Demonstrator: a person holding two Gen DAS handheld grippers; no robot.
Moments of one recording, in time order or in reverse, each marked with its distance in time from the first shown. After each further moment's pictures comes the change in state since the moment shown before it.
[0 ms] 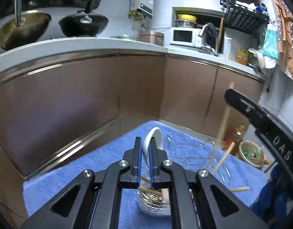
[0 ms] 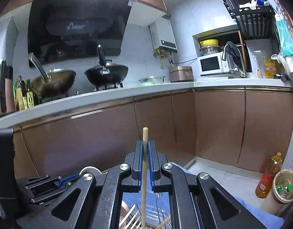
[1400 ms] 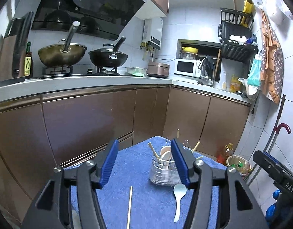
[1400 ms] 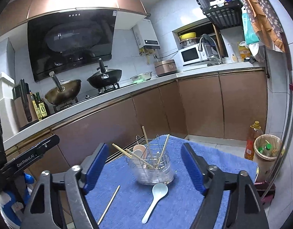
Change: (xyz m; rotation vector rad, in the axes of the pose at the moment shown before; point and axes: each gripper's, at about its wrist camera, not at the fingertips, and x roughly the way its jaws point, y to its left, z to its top) left arm -0.255 0.038 -0.028 -0.062 -0.202 0.042; right arm -0.224 0.032 -0.011 0.171 0.035 -0.055
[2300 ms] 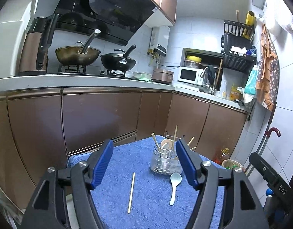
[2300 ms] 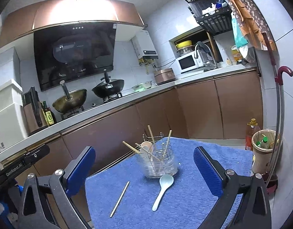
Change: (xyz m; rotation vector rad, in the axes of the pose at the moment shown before) left arm -0.085 0.016 -0.031 -0.066 -0.047 0.020; right arm -0.060 0.018 -0.033 0.034 -0.079 0.016
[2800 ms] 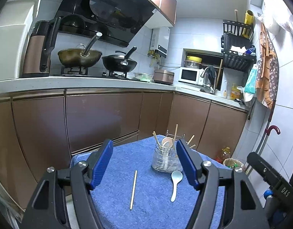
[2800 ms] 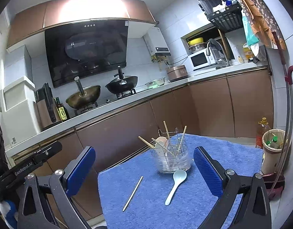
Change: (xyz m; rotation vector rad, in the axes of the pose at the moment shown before) left arm -0.014 -0.001 -0.004 0.017 -0.006 0.017; right arm -0.009 0.011 -0.002 0.002 0.026 0.081
